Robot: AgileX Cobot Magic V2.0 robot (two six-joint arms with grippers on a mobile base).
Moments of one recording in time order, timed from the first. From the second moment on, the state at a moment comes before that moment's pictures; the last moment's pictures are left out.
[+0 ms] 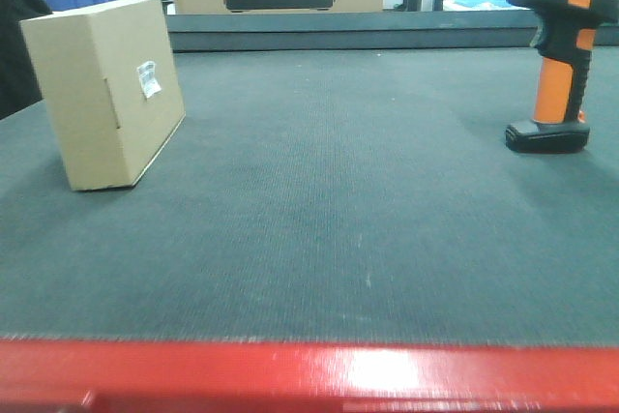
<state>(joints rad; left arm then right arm) 0.01 0.00 0.00 0.06 0.02 -0.11 -0.08 0.00 0.00 0.03 0.00 -0.05</state>
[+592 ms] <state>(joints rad) 0.01 0.00 0.00 0.06 0.02 -0.11 -0.08 0.00 0.00 0.03 0.00 -0.05</state>
